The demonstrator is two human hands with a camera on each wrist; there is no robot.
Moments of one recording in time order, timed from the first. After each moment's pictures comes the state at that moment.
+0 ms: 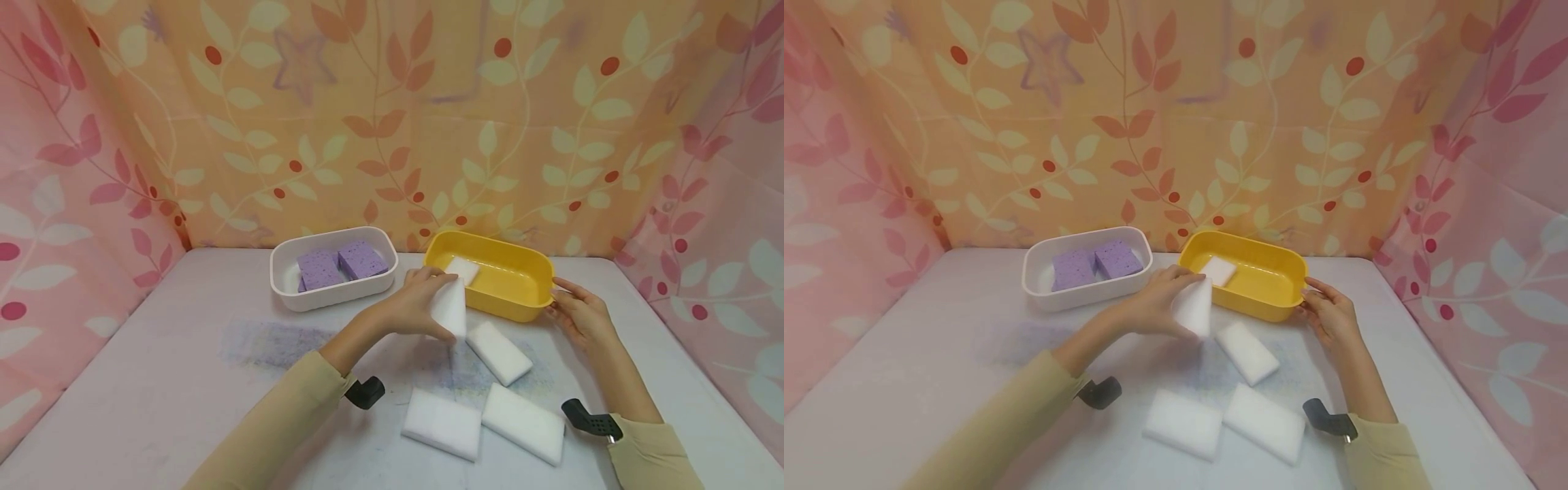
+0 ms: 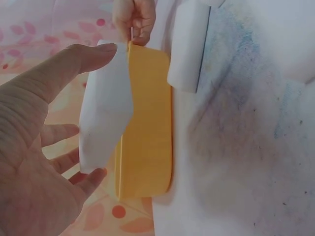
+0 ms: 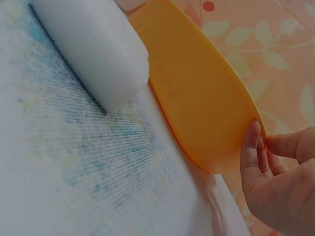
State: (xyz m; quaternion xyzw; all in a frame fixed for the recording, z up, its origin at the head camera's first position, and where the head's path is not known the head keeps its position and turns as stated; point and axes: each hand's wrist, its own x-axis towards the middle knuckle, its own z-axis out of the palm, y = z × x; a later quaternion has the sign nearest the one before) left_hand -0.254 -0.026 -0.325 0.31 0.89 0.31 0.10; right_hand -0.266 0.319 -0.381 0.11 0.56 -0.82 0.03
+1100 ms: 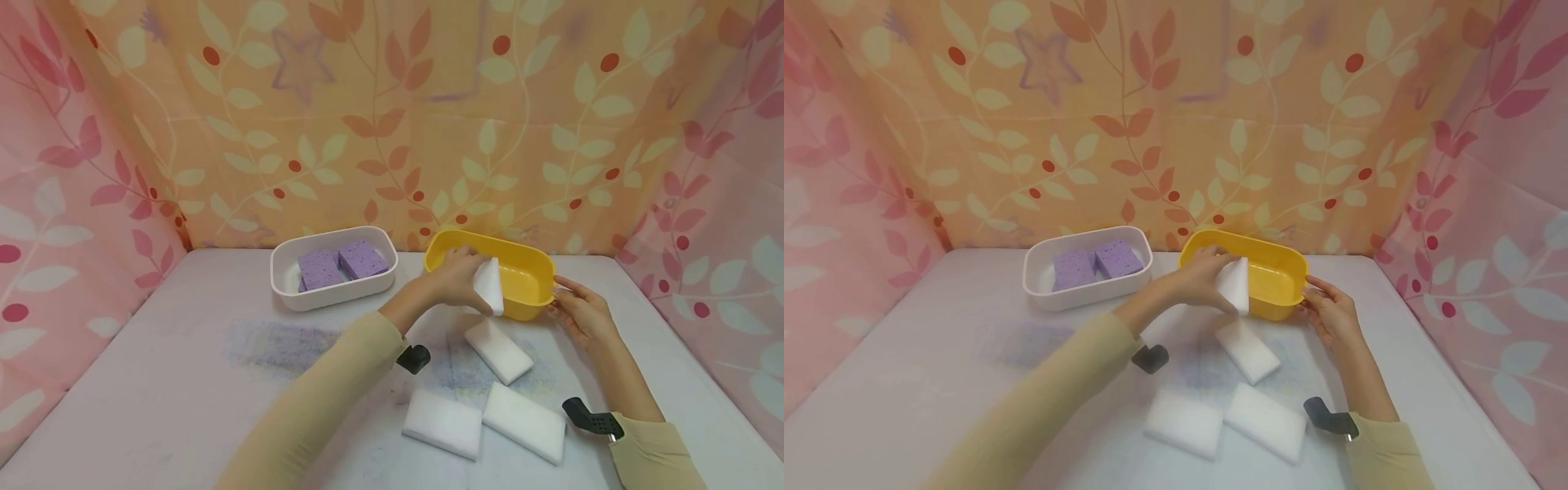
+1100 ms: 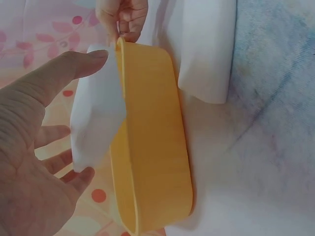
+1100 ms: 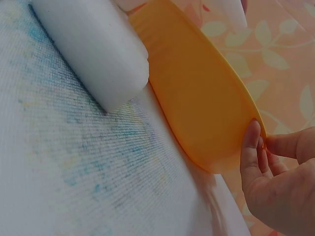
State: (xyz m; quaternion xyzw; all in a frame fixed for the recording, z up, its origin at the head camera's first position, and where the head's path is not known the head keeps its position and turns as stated) left_hand -0.289 0.040 -0.305 0.32 0.92 0.22 0.08; right_hand -0.263 0.319 -0.383 0.10 0.57 -0.82 0.03
